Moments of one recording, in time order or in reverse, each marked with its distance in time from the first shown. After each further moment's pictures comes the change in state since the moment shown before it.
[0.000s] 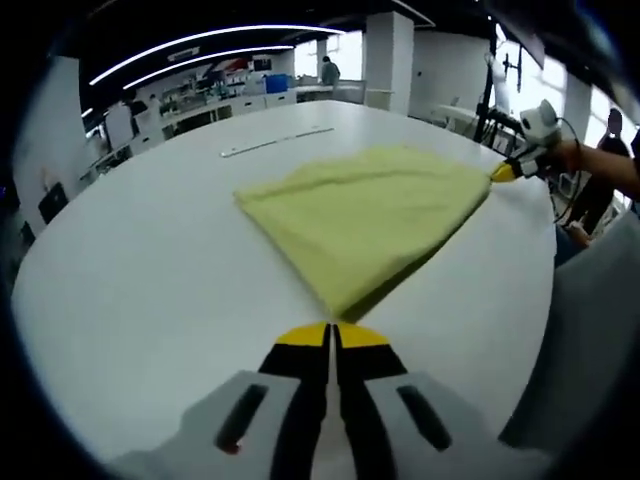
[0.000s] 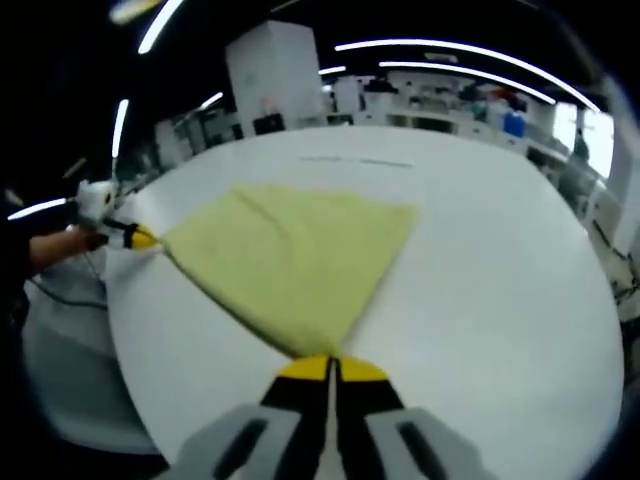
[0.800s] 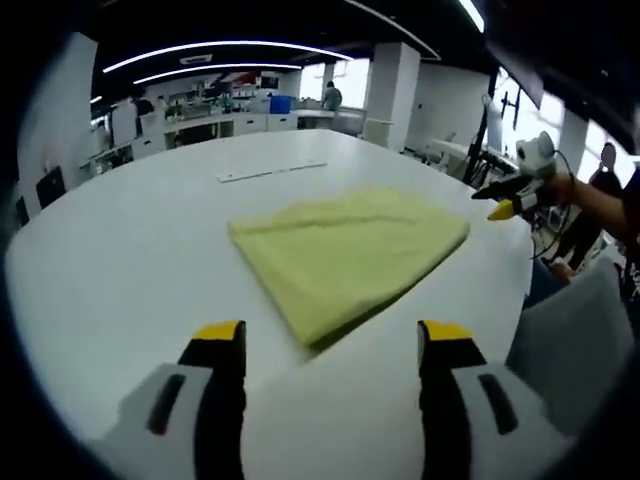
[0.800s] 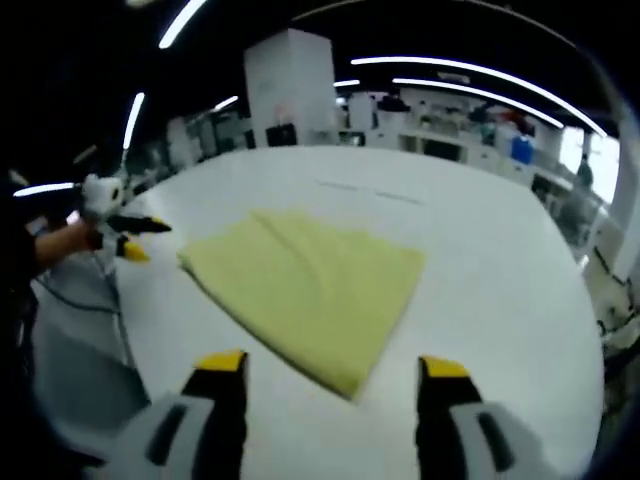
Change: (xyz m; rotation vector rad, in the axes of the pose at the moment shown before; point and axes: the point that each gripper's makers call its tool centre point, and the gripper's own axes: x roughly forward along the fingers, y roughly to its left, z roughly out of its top) left arm -0.031 -0.029 0.043 -0.056 -0.116 -0.052; right arm -0.034 0.030 0.042 -0.081 -0.077 0.004
